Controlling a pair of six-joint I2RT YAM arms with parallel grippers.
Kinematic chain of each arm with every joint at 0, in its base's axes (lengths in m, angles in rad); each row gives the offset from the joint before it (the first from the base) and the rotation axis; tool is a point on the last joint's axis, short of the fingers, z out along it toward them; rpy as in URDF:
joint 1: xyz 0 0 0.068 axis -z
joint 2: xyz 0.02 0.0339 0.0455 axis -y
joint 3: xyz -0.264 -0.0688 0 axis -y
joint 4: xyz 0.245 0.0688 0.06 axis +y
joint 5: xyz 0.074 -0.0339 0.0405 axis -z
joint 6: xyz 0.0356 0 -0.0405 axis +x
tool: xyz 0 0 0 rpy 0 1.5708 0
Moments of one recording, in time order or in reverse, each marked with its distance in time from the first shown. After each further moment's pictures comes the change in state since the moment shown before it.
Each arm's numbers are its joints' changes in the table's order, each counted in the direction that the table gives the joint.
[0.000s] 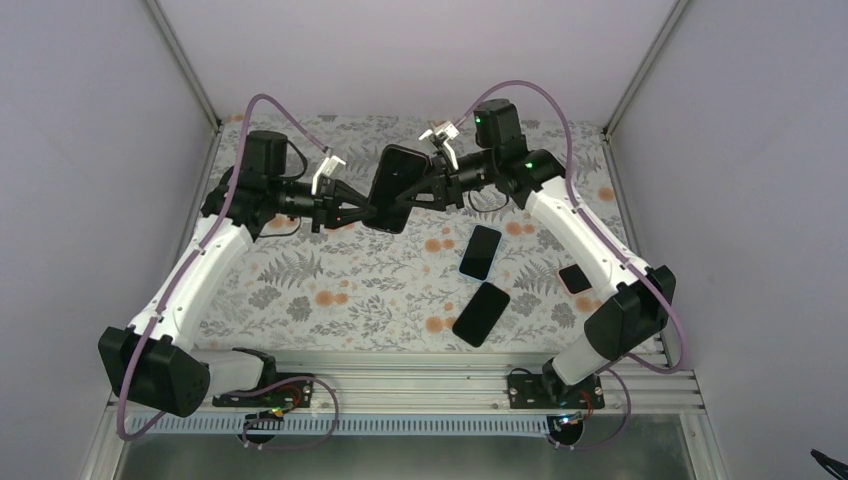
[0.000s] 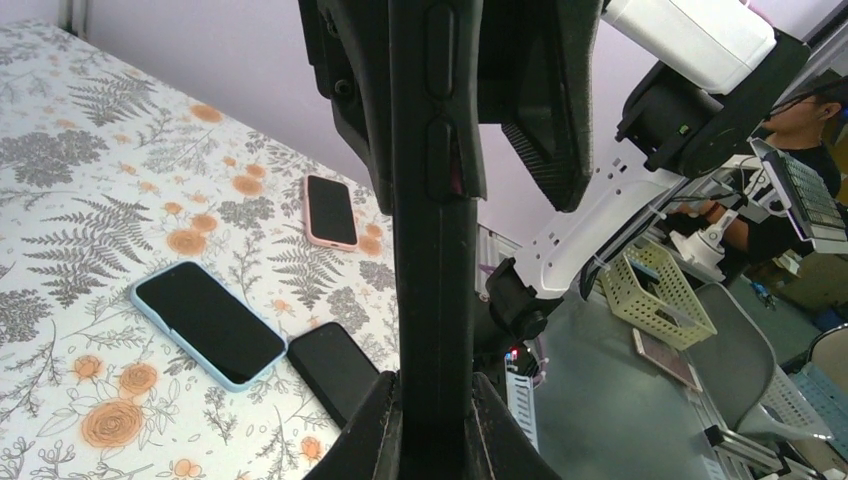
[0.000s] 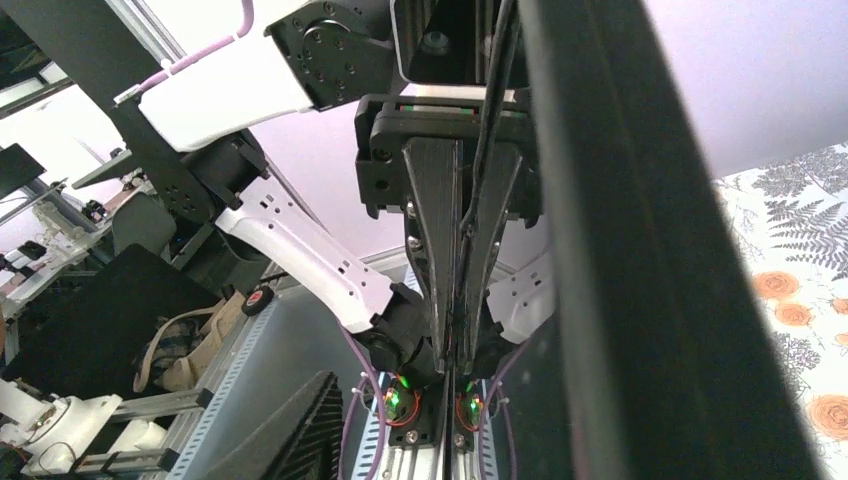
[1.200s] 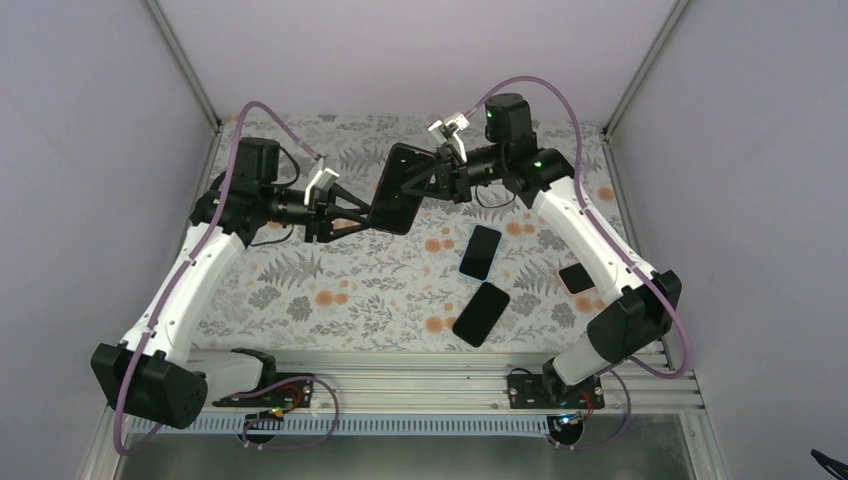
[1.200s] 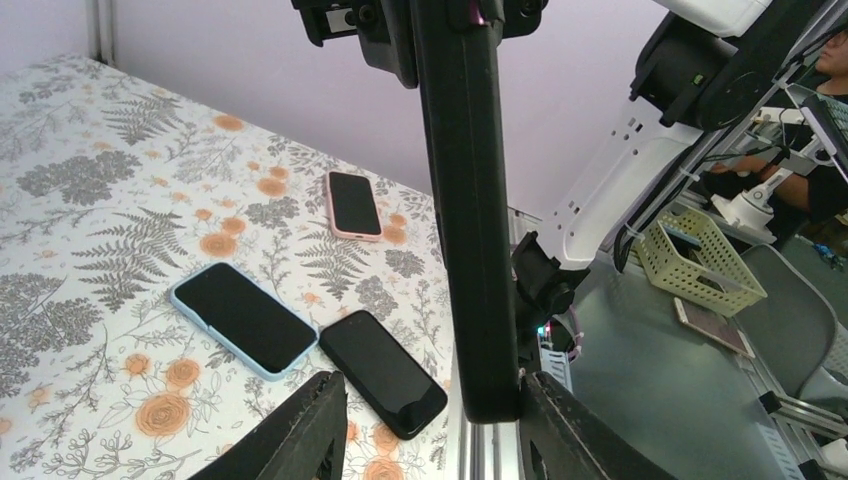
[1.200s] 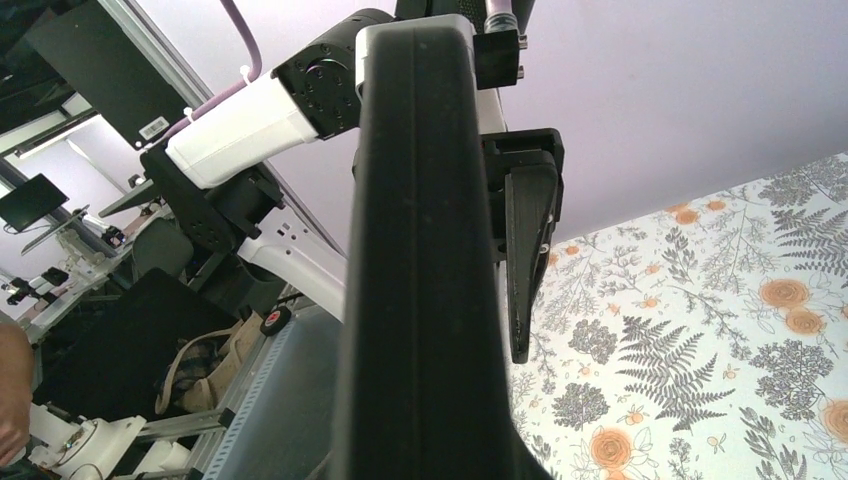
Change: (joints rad) left arm -0.023 0.052 -0.003 0.121 -0.029 0.191; right arm 0.024 0.022 0.001 -0.069 -0.041 0.120
